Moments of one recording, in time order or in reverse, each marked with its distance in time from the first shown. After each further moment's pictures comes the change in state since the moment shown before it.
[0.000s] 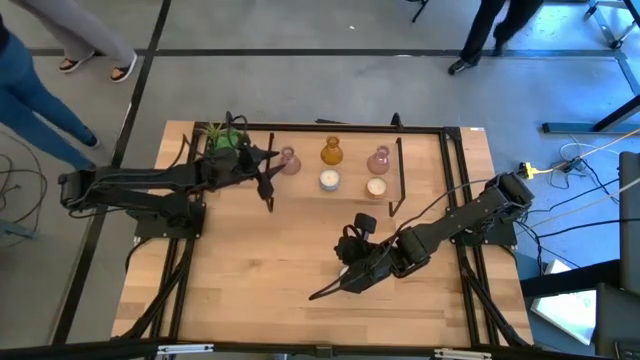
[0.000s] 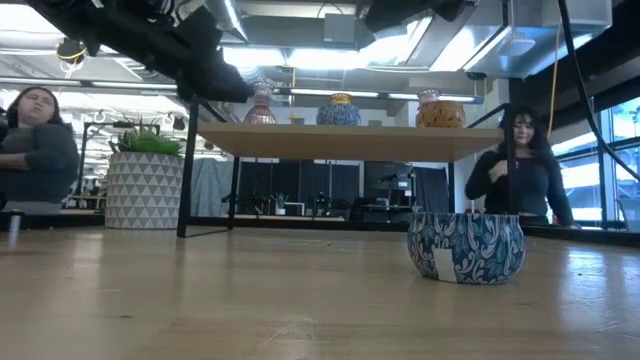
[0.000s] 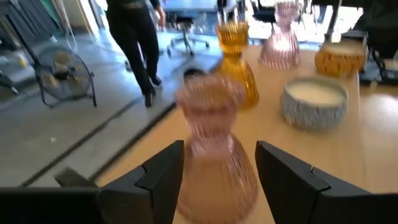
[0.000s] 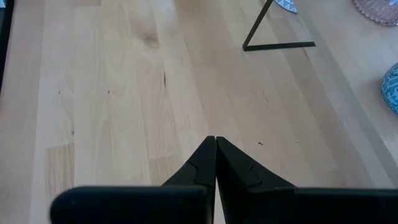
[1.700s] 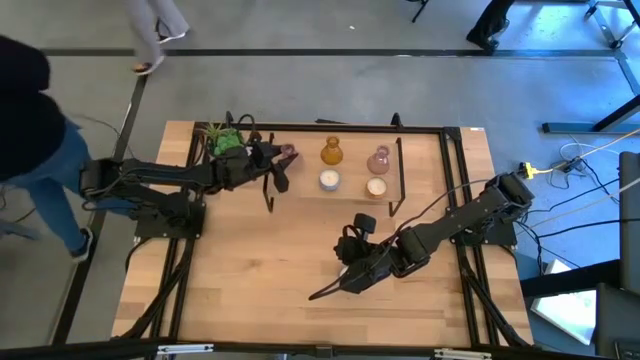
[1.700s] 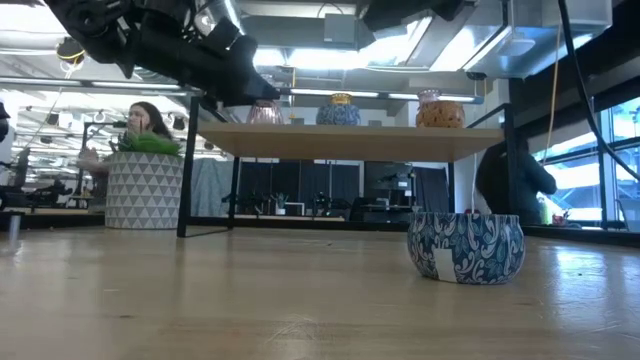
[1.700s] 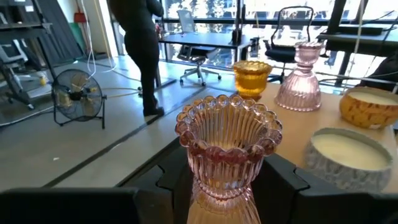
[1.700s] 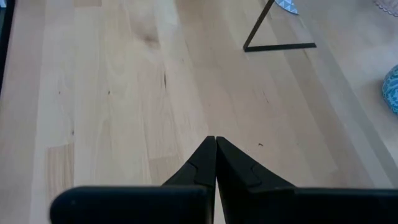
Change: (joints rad) left arm 0.017 0.247 -0.002 0.404 -0.047 -0.016; right arm -0.002 0.000 0.000 0.005 0.000 -0.008
